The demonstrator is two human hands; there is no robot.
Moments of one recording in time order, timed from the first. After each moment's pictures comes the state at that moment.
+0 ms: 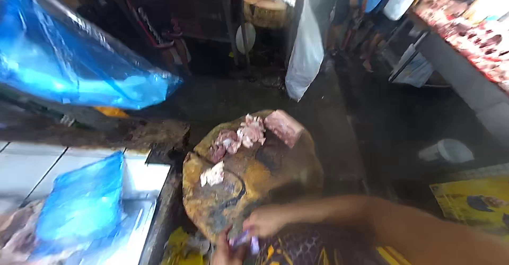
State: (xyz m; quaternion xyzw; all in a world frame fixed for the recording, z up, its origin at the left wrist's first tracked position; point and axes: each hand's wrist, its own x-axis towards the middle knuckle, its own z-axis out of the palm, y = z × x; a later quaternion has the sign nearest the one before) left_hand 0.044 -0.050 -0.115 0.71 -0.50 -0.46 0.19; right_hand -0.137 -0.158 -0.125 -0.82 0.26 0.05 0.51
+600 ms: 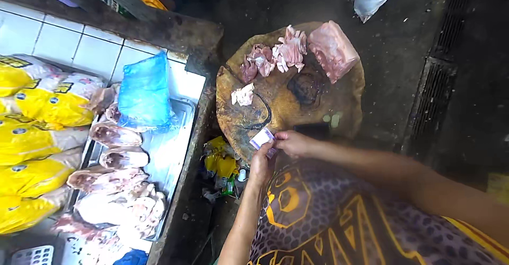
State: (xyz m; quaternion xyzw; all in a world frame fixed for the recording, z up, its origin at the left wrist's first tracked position) left_hand -0.021 -0.084 -0.160 0.53 -0.12 -0.65 0.53; right_hand -0.166 -0.158 -0.166 -0.45 0.40 -0.07 0.79
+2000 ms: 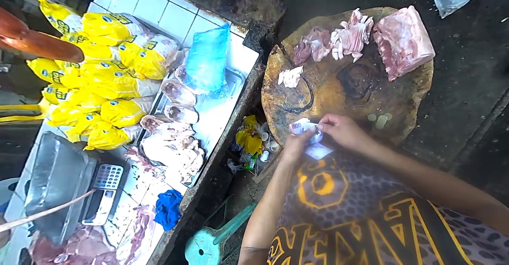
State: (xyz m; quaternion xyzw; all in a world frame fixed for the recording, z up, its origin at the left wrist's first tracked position) left_hand -0.014 -0.072 -0.162 0.60 -0.14 -0.63 0.48; right_hand -0.189 -0.163 -0.160 -0.67 0.43 -0.15 0.59
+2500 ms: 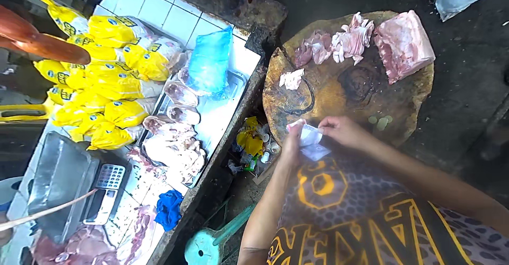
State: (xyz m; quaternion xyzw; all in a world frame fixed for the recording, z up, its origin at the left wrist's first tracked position) left_hand -0.010 -0.077 -0.164 0.58 -0.08 -0.63 0.51; right_hand -0.194 -0.174 -0.159 -0.70 0.36 -0.12 0.60
